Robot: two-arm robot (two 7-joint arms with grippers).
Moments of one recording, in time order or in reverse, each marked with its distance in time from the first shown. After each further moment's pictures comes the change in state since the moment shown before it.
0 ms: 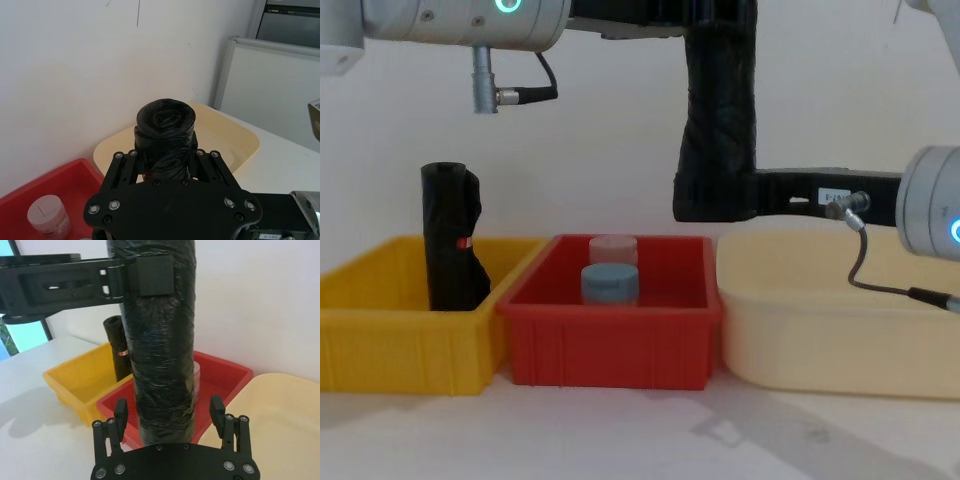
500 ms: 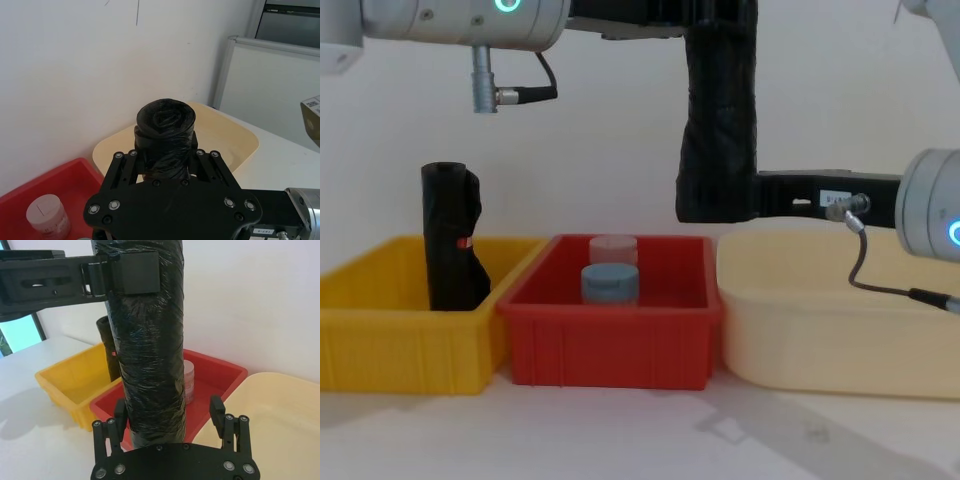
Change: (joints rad) left arm -0.003 0.004 0.003 0.000 -0.008 0.003 0.001; right arm 0.006 -0.009 0.006 0.018 -0.011 -0.004 -0.006
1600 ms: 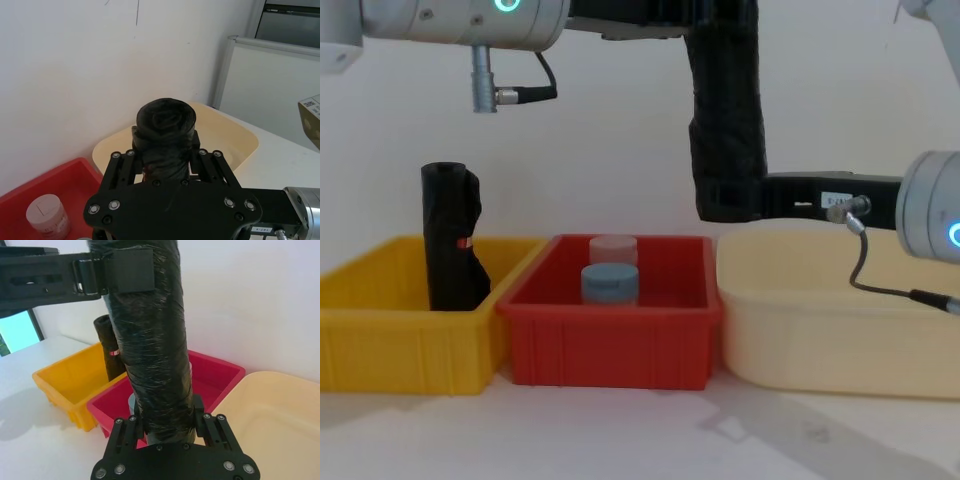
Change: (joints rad) left arm -0.002 0.002 0.001 0.000 -0.003 0.001 0.001; right arm 0.001 -0.004 0.004 0.007 -0.004 -0.001 -0.001
